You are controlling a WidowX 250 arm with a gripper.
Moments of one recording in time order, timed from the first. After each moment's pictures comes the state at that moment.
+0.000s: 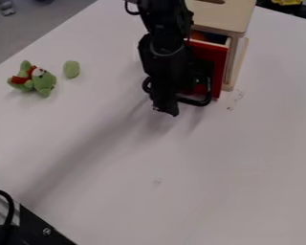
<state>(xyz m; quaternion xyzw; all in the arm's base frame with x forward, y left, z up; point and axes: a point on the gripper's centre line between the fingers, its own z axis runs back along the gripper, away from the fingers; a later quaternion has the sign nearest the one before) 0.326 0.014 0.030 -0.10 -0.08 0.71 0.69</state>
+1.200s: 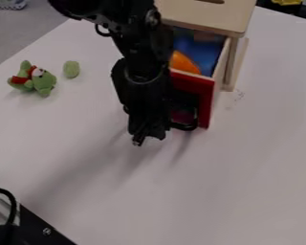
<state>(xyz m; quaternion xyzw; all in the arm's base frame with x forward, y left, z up) 0.253 -0.002 0.037 -0.09 -0.06 0.75 0.65</state>
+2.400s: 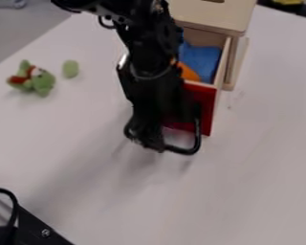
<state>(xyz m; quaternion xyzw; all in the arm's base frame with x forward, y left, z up) 0.249 -0.014 0.057 -0.10 -0.05 0.71 0.69</state>
